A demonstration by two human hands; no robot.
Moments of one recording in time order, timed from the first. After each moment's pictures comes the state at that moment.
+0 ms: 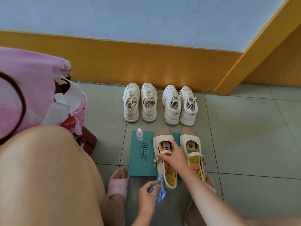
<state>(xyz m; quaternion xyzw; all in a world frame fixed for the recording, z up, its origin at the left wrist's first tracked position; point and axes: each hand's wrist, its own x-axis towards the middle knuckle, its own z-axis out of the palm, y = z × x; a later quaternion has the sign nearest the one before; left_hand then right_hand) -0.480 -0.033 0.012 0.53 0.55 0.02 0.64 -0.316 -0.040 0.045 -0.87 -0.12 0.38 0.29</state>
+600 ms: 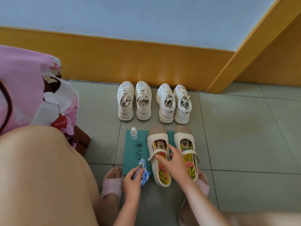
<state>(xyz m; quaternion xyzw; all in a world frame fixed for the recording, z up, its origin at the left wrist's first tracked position) -0.471 0.002 0.009 0.45 0.58 0.15 0.66 -0.335 -0.066 0.058 -0.85 -0.13 0.35 0.38</state>
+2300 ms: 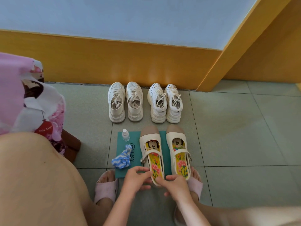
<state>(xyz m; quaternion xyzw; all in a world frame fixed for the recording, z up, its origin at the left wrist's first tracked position) -0.442 0.015 0.065 0.48 0.51 -0.09 0.71 -0.370 -0.109 0.083 -0.83 0.08 0.42 0.35</state>
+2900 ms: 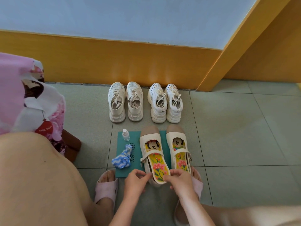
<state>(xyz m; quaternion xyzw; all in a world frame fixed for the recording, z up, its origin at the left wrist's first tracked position) -0.448 0.002 0.043 0.59 0.55 -0.08 0.58 -0.361 -0.110 0.094 -0.82 0.10 0.37 0.41</state>
